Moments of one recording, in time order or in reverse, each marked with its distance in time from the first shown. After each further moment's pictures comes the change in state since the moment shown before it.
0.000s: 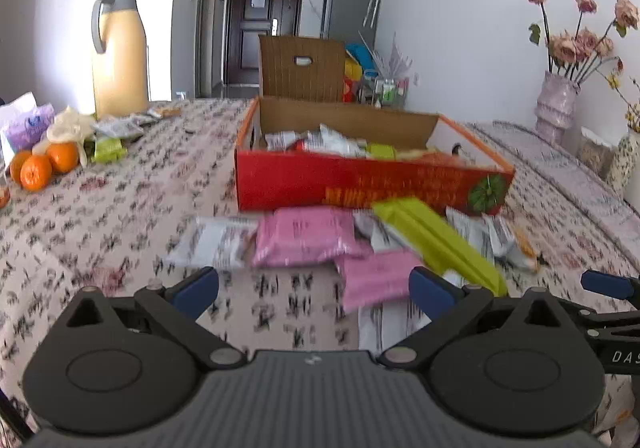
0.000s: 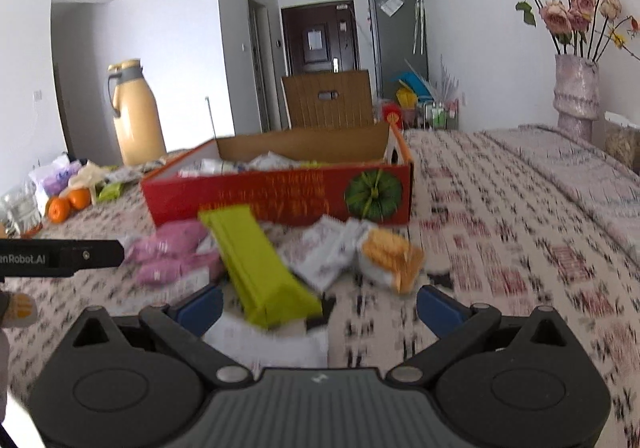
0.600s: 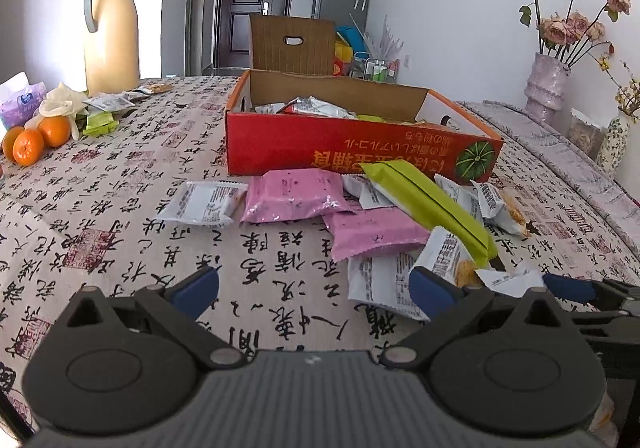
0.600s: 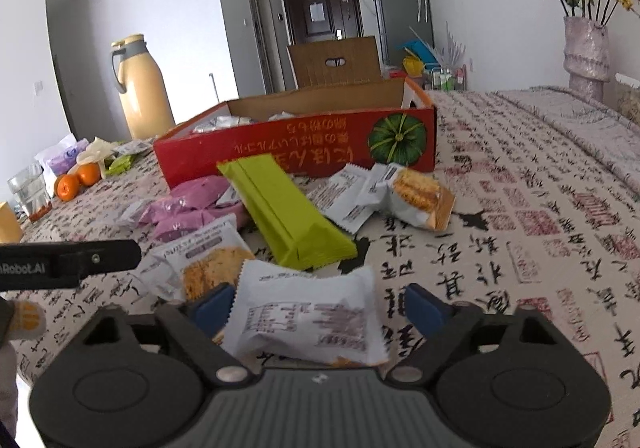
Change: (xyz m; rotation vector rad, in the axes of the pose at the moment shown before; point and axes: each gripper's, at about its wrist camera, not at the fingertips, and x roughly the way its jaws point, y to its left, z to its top) left arm -0.002 -0.002 -0.017 0.002 0.048 -0.028; right arm 0.012 0.014 -0.019 0.037 0.092 0.035
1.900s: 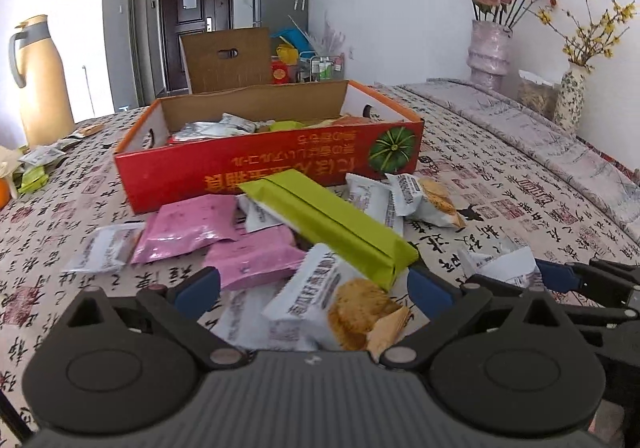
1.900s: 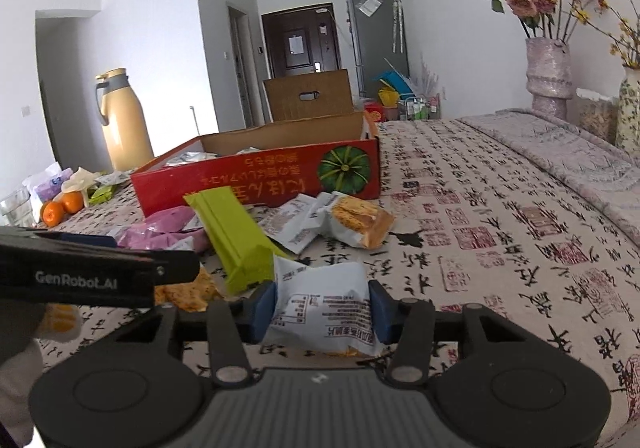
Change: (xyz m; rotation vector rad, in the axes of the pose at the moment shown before) left arm 0.020 -0.081 0.007 0.180 -0.012 -0.074; right arm -0.032 -0.032 -0.010 0.029 -0.116 -0.059
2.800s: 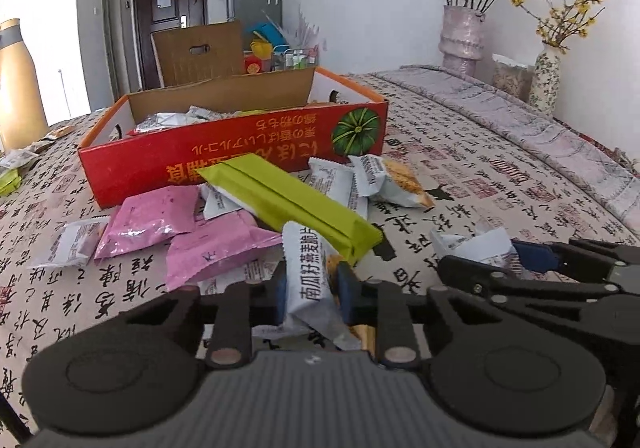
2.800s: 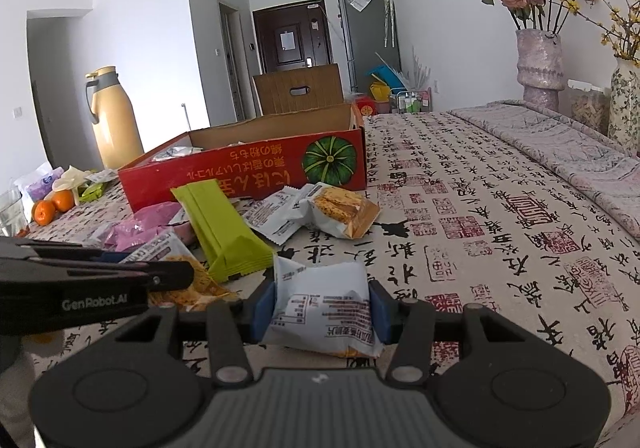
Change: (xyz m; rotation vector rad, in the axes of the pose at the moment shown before) left arm 0.001 -0.016 -0.010 0.045 0.012 -0.065; right arm 0.003 -0.007 -0.004 0.010 0.011 -0.020
